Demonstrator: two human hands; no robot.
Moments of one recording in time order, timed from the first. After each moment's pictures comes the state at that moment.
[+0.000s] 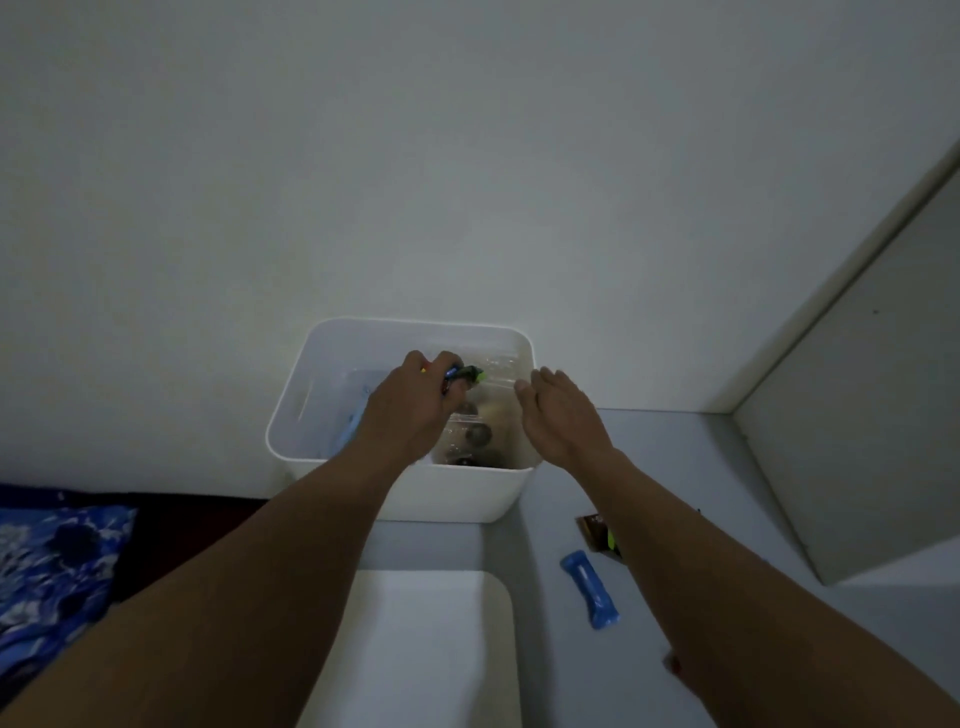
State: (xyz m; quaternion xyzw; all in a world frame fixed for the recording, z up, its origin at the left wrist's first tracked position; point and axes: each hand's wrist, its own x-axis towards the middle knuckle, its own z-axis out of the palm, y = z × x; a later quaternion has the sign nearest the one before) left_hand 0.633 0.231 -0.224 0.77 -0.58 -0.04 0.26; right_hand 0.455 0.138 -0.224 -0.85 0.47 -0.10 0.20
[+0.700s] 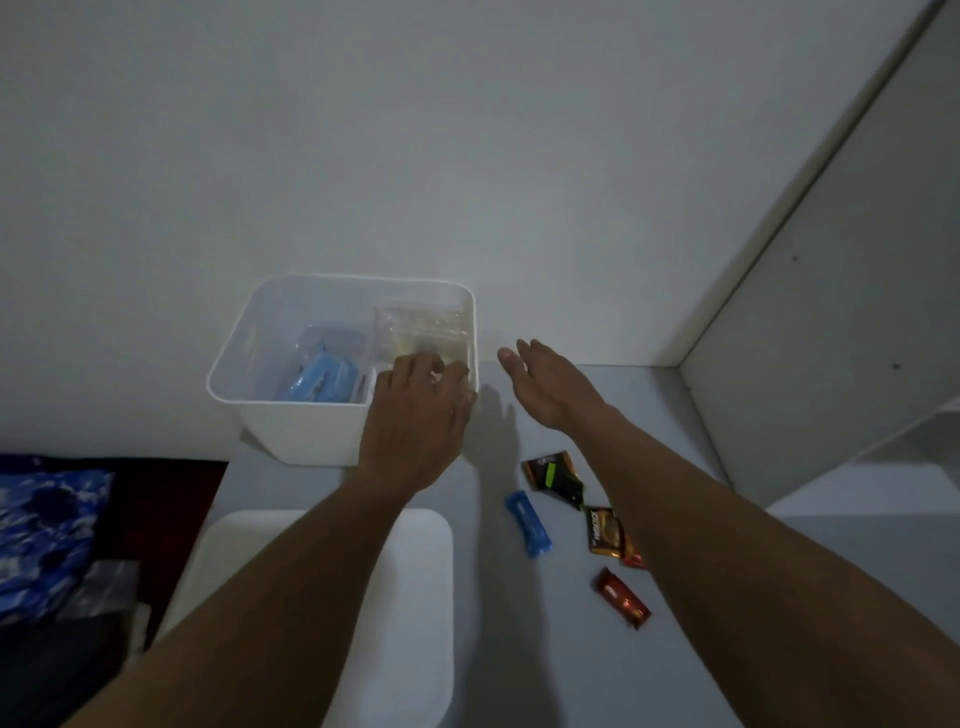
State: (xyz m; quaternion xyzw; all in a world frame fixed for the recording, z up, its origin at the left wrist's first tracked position) left_hand 0.514 0.270 -0.239 0.74 -0.62 0.16 0.21; right_hand 0.373 0.136 -0.216 -0.84 0.47 -0.03 0.28
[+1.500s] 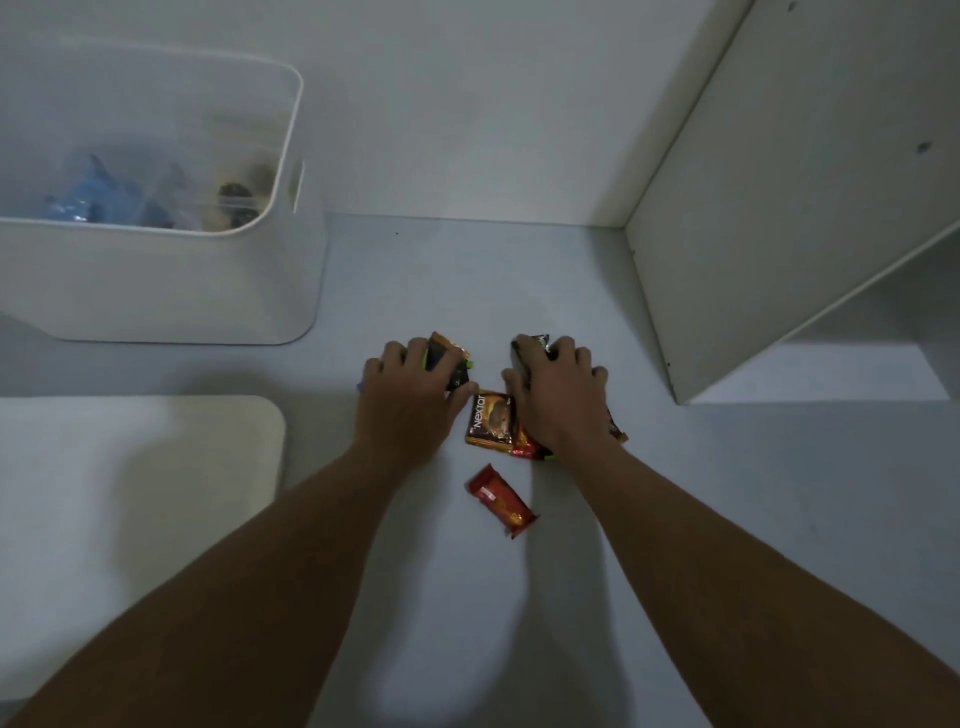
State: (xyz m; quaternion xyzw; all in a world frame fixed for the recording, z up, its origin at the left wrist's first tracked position) left_hand 0.355 0.207 -0.428 0.76 -0.64 0.08 0.09; right_hand 0.187 0.118 -0.407 -0.85 0.52 -0.03 0.05
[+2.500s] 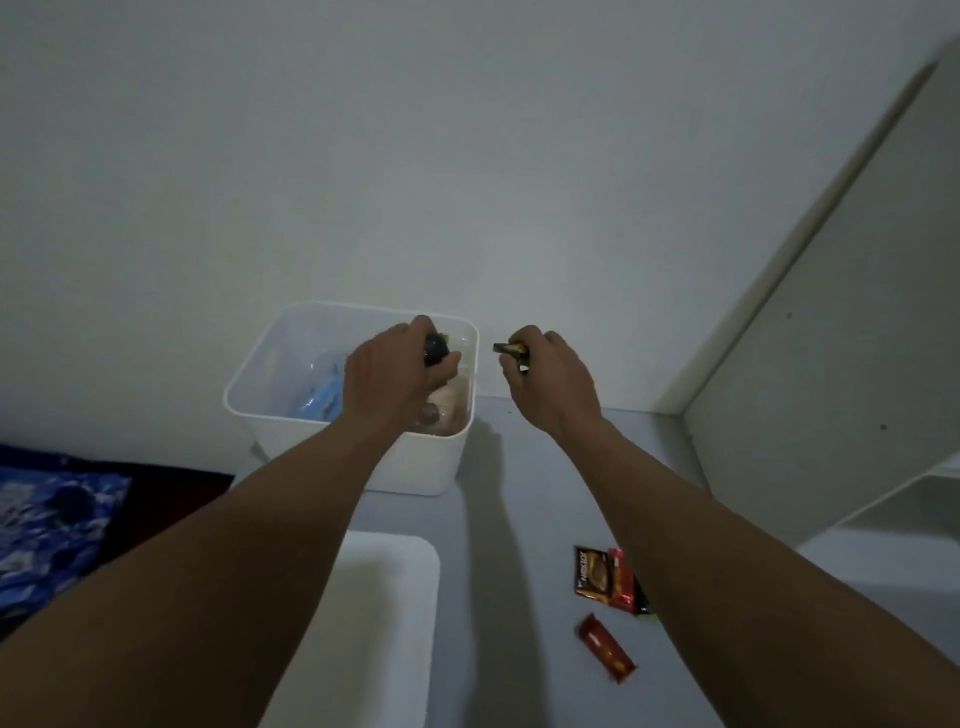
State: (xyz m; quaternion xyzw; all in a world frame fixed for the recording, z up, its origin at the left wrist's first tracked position) left_hand 0.534 0.240 -0.167 0.81 -0.50 0.09 0.30; right_hand 0.375 0.131 -0.173 -0.87 0.41 -0.24 0.14
